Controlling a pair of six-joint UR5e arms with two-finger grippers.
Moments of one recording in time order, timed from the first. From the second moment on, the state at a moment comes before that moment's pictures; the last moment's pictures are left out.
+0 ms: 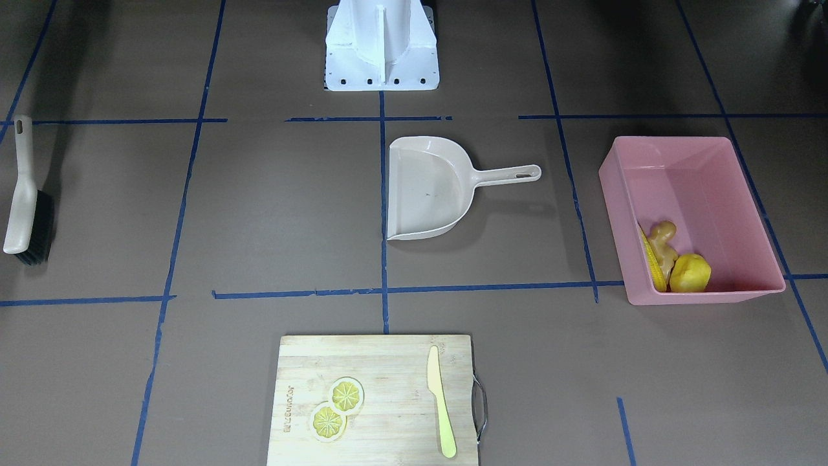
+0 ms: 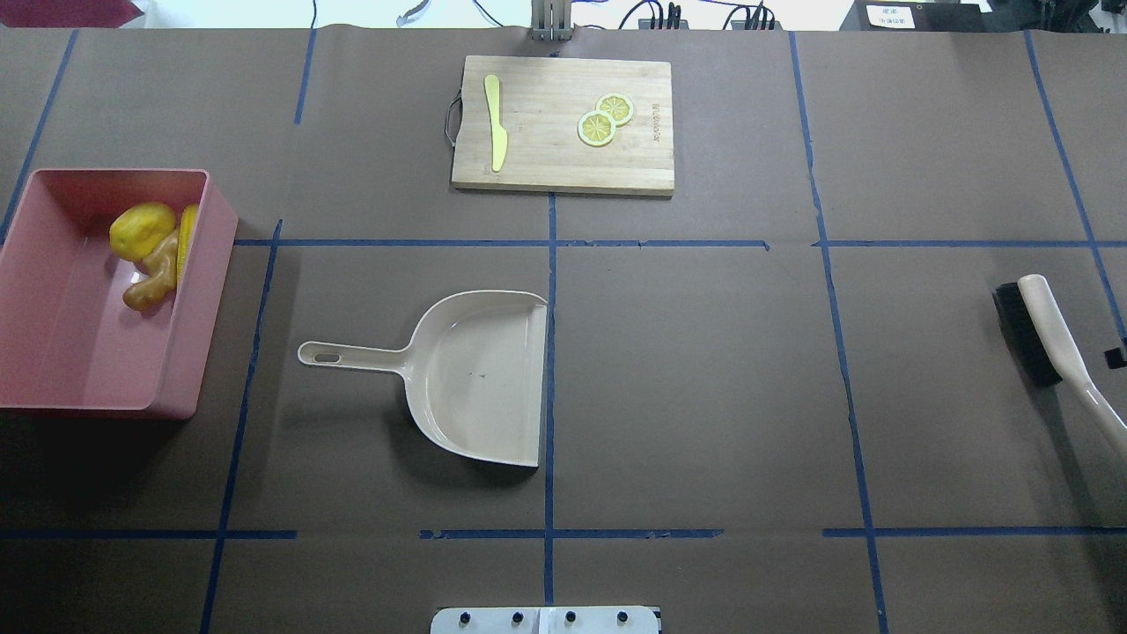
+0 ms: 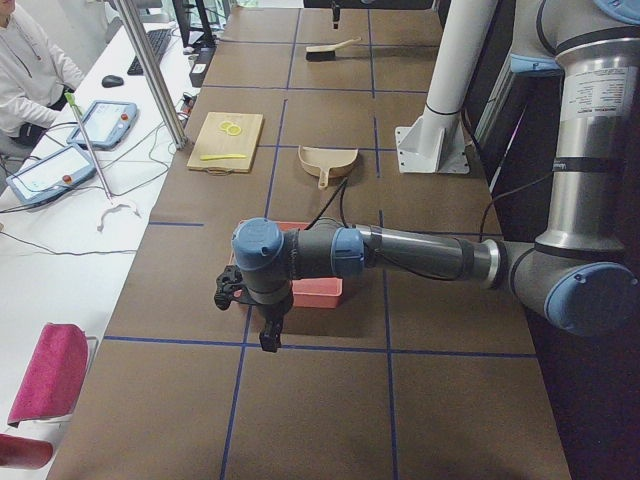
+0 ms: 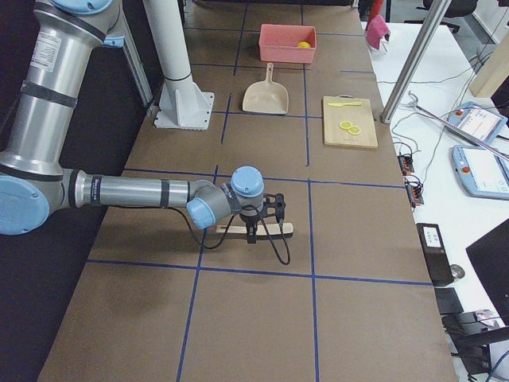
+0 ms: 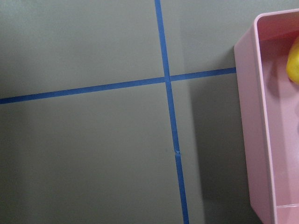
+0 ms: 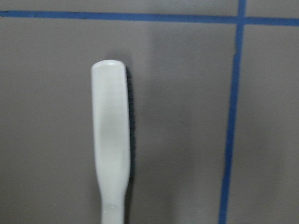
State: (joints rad) left arm -1.62 -1.56 -1.70 -1.38 -2.34 0.21; right arm 1.39 -1.89 1.81 -1.22 2.39 0.24
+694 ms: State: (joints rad) left arm -1.62 -1.55 -1.70 -1.38 -2.34 0.20; right arm 1.65 -1.82 1.83 -1.57 2.32 -0.05
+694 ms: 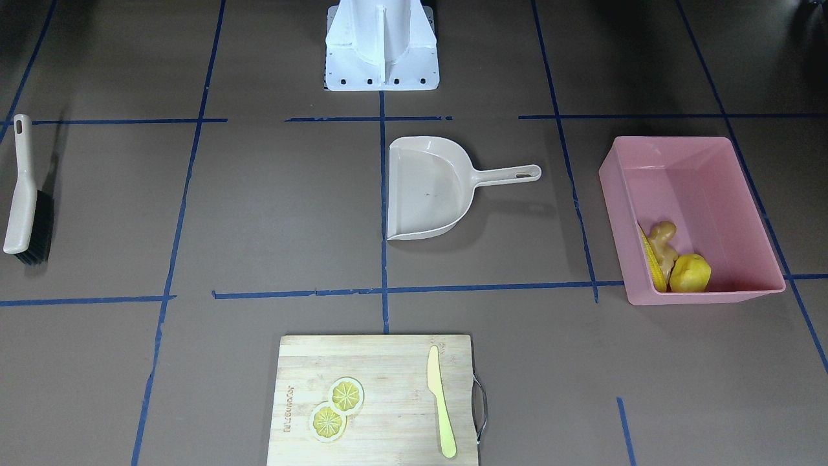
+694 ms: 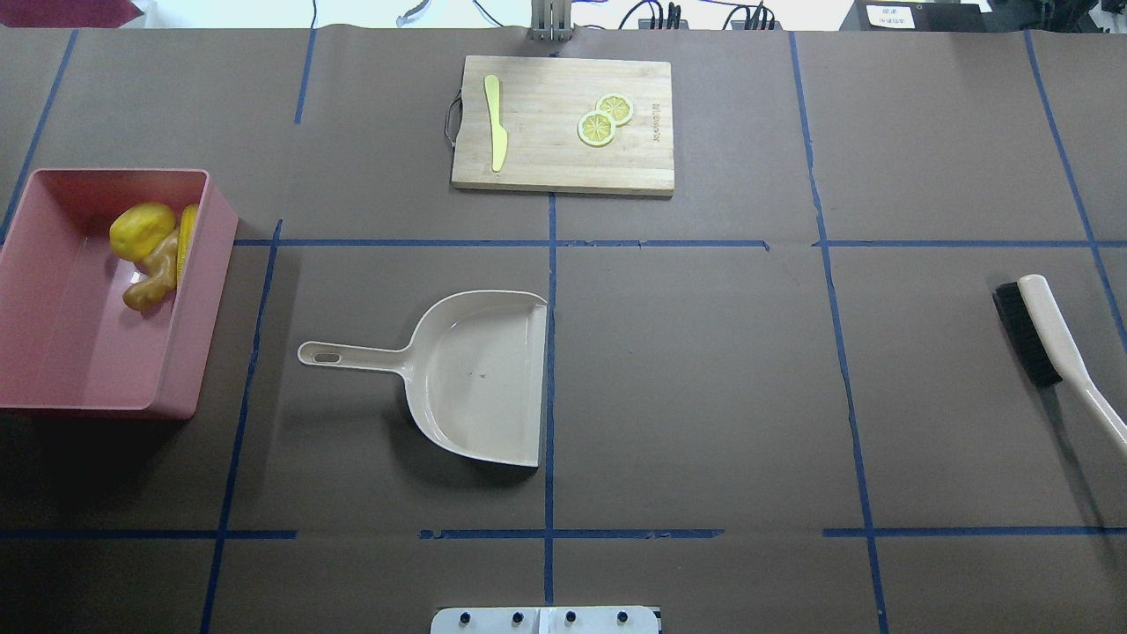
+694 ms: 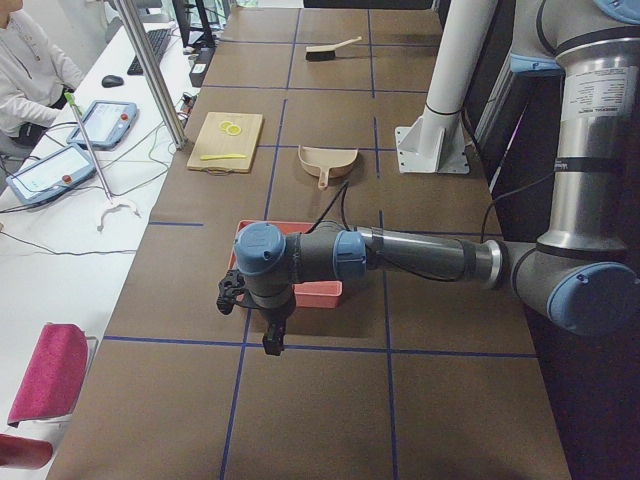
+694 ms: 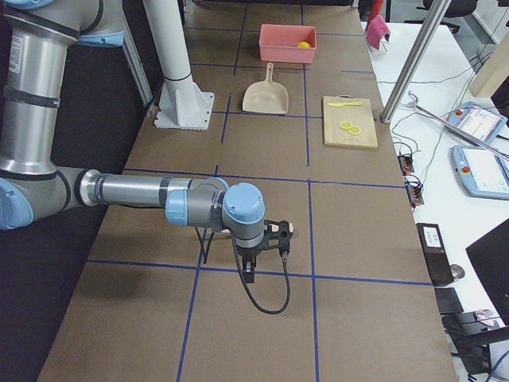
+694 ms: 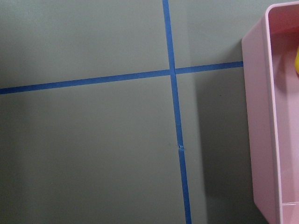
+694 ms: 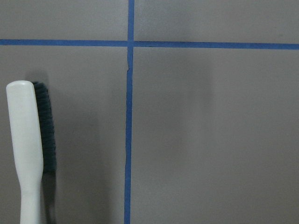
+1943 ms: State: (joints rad) left arm -1.62 -1.54 -1.71 -1.38 -2.34 0.21; right arm 1.57 -1.81 1.83 -1.55 2.32 -0.04
